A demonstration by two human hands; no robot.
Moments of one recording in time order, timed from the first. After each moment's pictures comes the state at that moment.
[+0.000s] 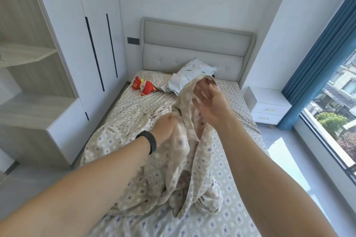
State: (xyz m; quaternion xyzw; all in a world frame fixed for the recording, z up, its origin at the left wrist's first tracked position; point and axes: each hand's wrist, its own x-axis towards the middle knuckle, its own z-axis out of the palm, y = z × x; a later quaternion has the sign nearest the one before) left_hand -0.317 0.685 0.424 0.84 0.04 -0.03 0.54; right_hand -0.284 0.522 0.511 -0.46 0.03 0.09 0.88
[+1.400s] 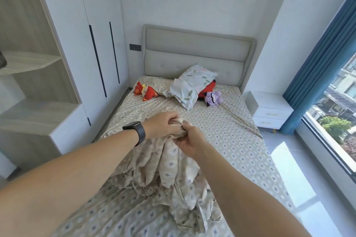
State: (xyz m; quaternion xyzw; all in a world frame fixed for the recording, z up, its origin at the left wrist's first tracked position) left_hand -0.318 0.720 0.463 0.91 -0.16 -0.05 0.38; right_hand -0.331 0.571 0.442 -0.41 0.14 0.22 0.88
